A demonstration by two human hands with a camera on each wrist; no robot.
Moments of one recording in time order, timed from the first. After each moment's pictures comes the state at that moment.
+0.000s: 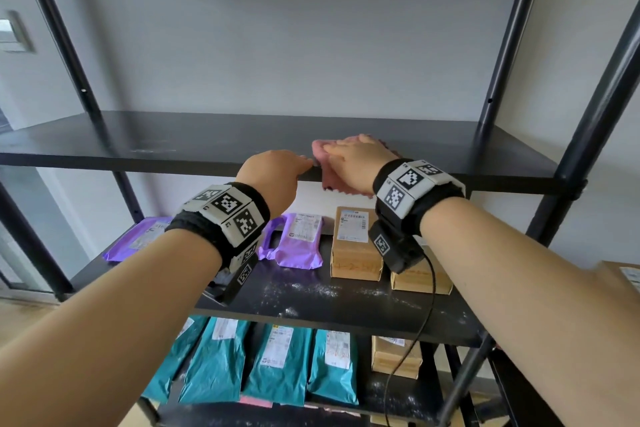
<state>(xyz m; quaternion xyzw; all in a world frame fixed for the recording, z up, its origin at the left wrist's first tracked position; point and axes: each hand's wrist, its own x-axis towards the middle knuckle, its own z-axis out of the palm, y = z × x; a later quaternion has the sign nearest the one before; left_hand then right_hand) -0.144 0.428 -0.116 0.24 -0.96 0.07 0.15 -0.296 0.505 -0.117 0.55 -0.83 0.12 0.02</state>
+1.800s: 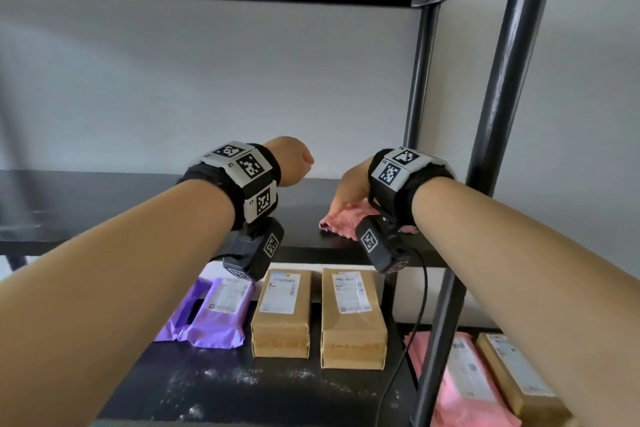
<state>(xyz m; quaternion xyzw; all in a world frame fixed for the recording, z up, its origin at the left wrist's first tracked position) -0.308 0.490 -0.010 0.24 -0.96 -0.07 0.10 -0.403 0.577 -0.022 0.42 -0.88 -0.07 -0.23</state>
